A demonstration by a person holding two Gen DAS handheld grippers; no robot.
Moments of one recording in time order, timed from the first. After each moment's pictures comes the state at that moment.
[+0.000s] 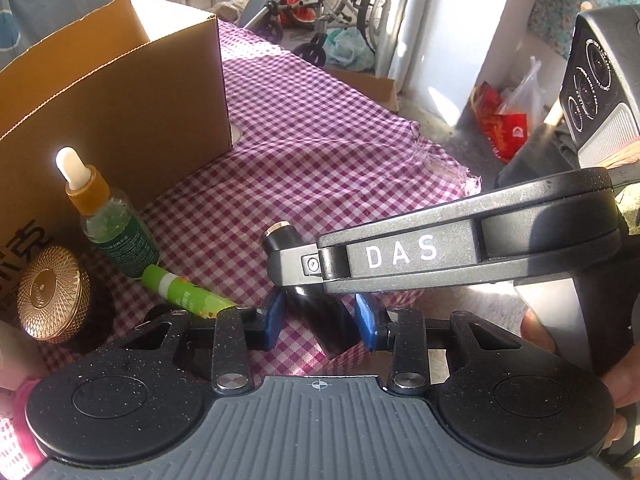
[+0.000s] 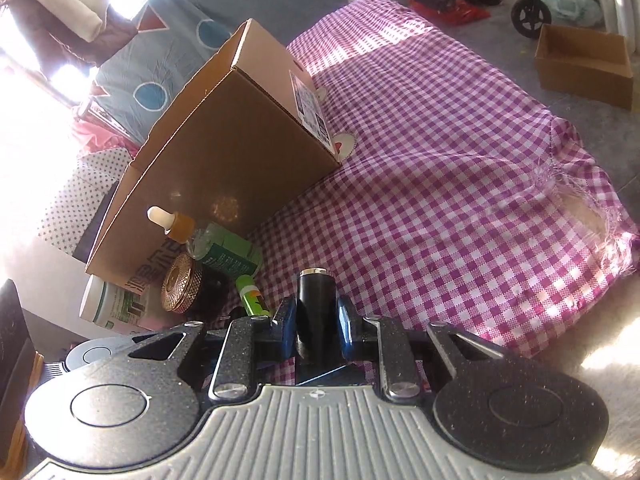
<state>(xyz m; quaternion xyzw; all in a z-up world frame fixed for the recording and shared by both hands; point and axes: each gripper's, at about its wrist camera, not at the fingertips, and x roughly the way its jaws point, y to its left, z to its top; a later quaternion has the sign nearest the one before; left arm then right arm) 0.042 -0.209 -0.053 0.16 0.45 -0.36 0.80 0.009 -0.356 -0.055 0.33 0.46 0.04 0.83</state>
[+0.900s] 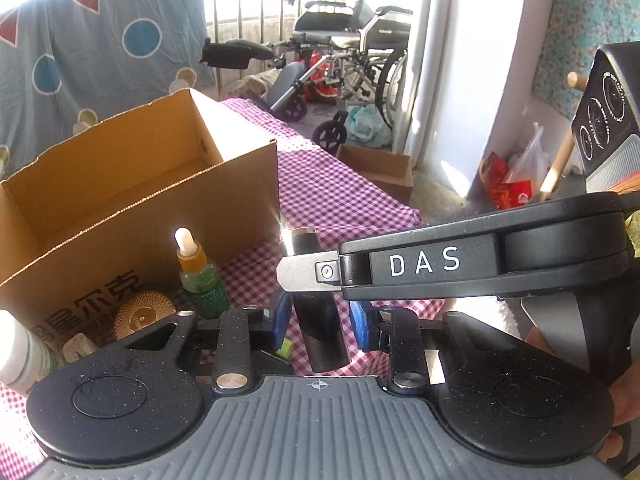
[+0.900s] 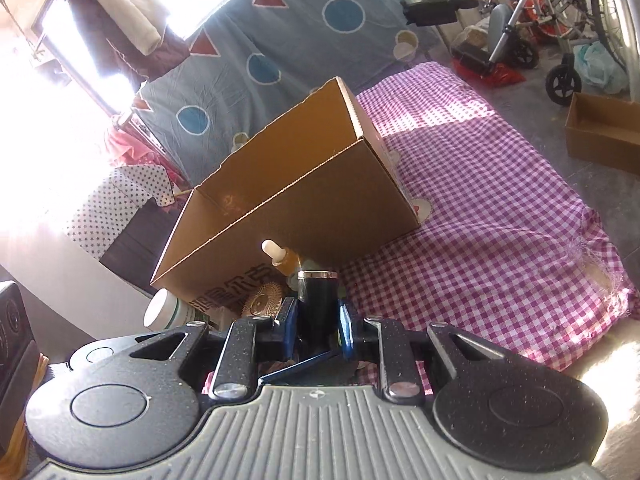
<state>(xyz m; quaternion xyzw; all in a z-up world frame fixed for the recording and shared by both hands) 0.010 -0.162 0.023 0.12 0.35 -0.34 0.86 -0.007 -0.308 0.036 0.29 0.37 0.07 0.88</state>
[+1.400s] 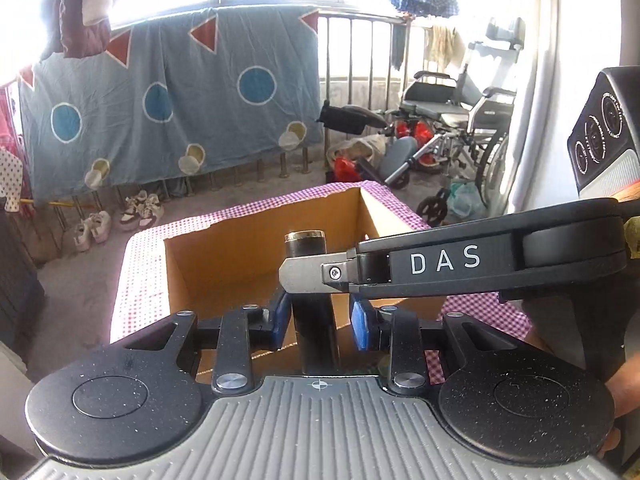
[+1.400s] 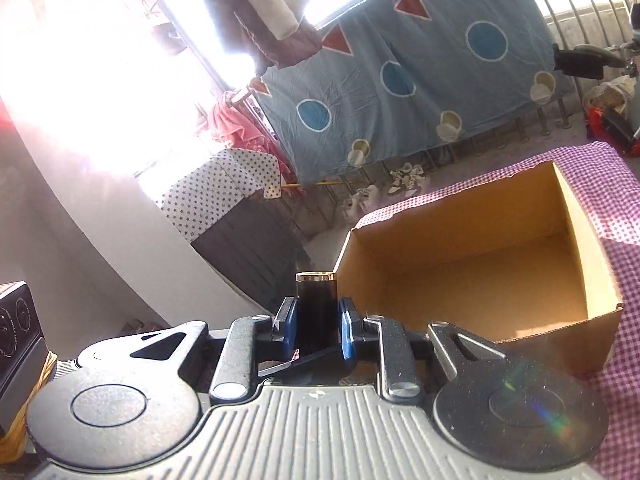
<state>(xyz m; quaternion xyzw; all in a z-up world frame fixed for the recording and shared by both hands) 0.072 -0.071 0.108 0.07 0.30 -0.21 0.93 0.128 -0.210 0.110 0.25 0.36 0.24 0.87</state>
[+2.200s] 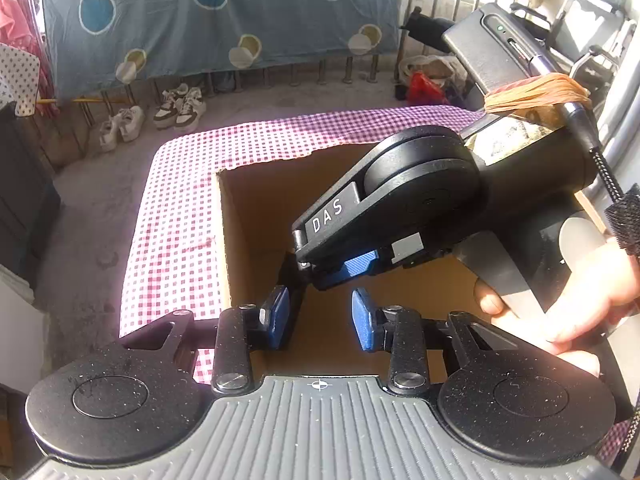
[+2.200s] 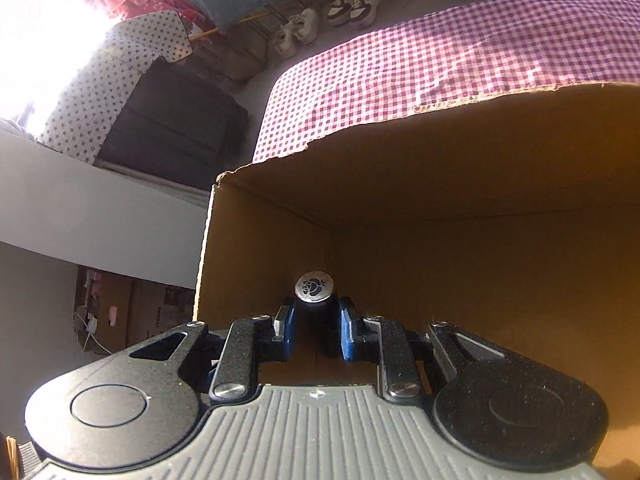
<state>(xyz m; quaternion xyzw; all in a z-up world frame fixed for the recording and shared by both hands) 0.220 -0.032 0.038 0.05 0.44 -0.14 0.89 0.362 -0.160 -0.051 0.24 0.61 0.19 0.73</state>
